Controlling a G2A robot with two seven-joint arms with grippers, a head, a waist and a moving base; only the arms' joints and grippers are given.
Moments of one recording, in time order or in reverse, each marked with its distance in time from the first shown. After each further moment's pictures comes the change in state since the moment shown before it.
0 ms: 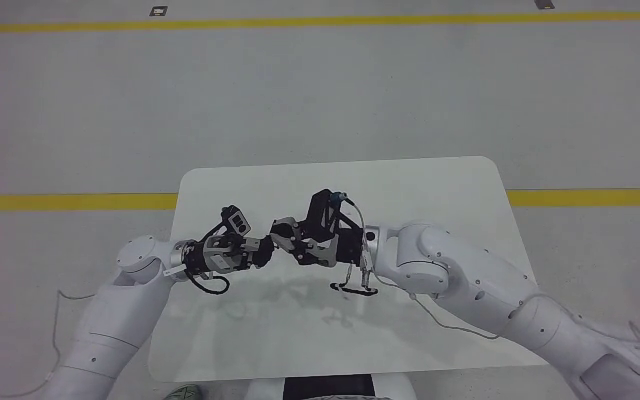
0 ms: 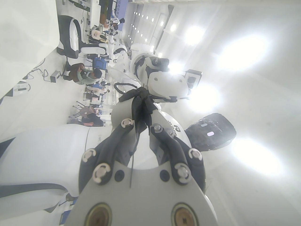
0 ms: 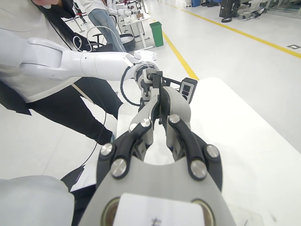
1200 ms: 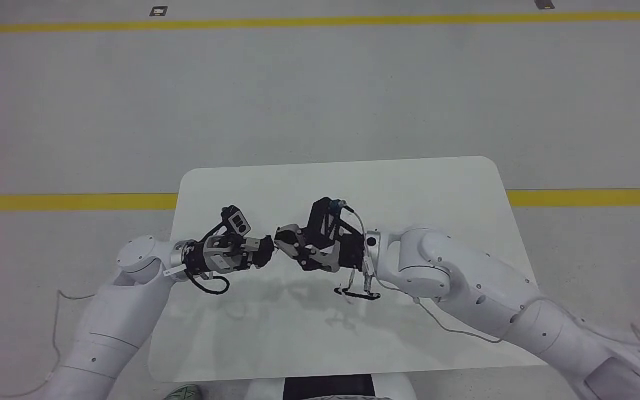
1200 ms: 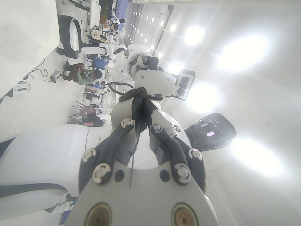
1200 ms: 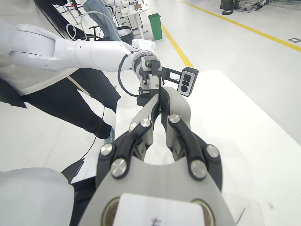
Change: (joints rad) left arm 0.000 0.000 0.000 0.000 0.000 0.000 0.000; right arm -0.013 0.018 -0.010 -0.008 -0.024 0.000 0.018
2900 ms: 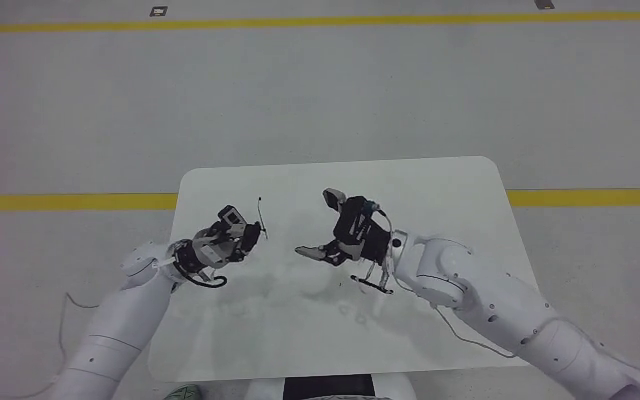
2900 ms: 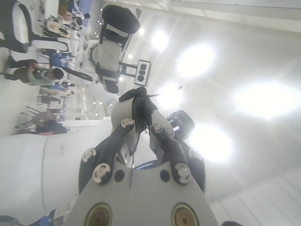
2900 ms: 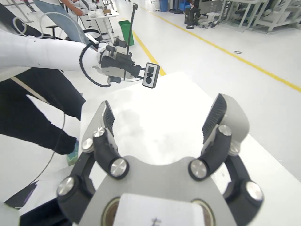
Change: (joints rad) left arm 0.010 -0.019 0.018 0.052 -0.294 0.088 0.007; right arm -0.190 0.056 0.164 -0.033 -0.315 0.119 -0.171
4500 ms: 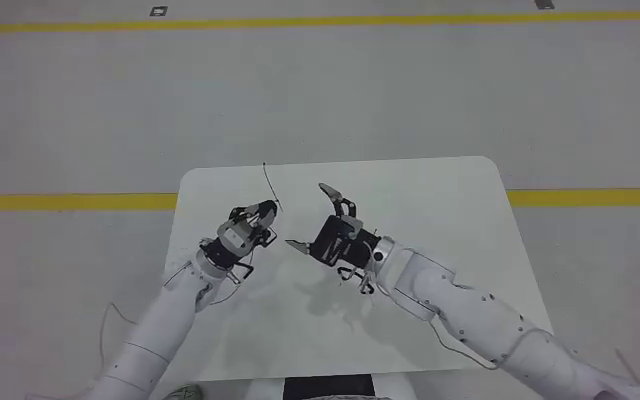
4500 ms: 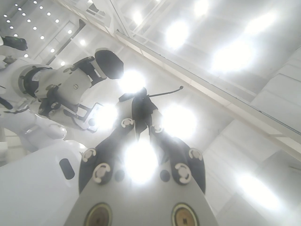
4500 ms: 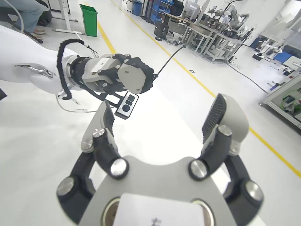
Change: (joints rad) left arm 0.041 -0.117 0.081 -0.017 -0.376 0.162 0.361; right arm -0.052 -0.094 -0.017 0.010 -0.400 0.140 -0.045
